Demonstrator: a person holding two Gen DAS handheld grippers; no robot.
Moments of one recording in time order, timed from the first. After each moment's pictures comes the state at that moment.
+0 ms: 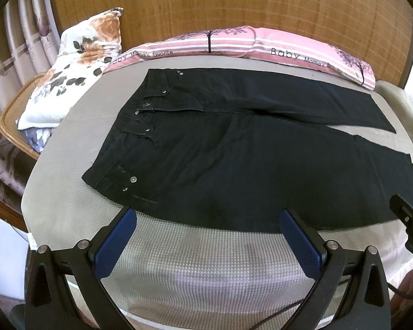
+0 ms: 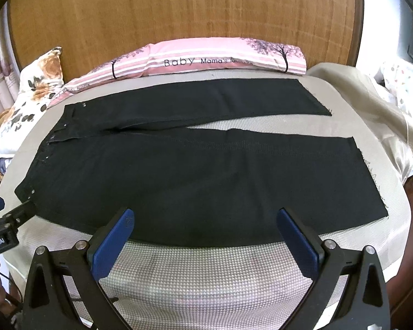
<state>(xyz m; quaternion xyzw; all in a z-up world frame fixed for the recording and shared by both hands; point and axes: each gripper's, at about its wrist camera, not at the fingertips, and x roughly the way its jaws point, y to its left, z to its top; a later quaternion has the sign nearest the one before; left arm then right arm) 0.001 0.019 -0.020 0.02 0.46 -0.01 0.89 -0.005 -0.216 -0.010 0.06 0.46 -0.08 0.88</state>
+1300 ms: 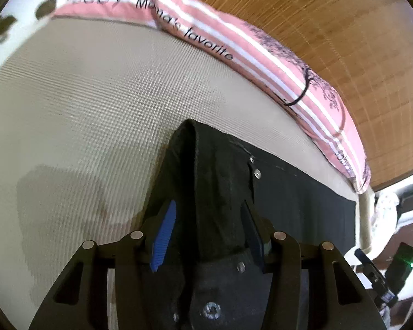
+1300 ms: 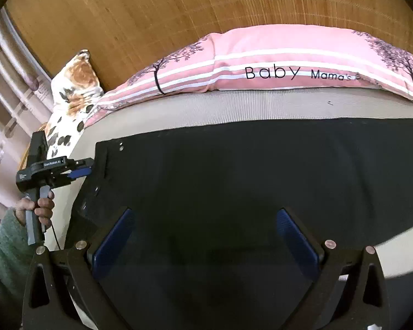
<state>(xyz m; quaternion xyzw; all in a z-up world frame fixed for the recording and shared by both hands) 0.370 0.217 -0.105 -0.24 0.56 -0.14 0.78 0.275 -0.179 -0.041 0.14 0.51 0.11 0.84</state>
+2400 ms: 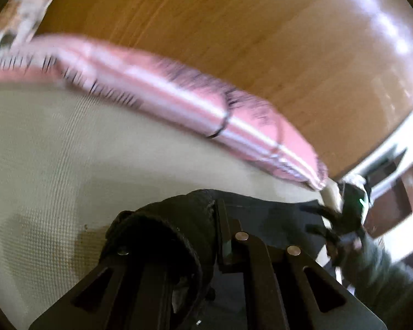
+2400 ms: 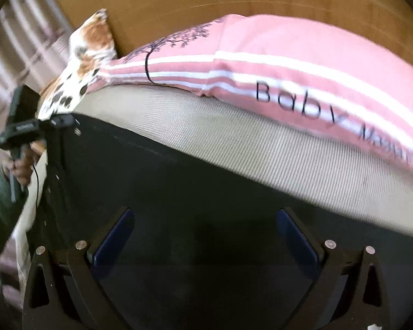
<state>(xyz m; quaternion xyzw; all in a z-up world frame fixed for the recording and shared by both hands) 0.392 0.180 -0.059 -0.22 0.44 -0.29 0.82 0.403 -0.217 -0.084 0.01 0.54 0.26 0.80</state>
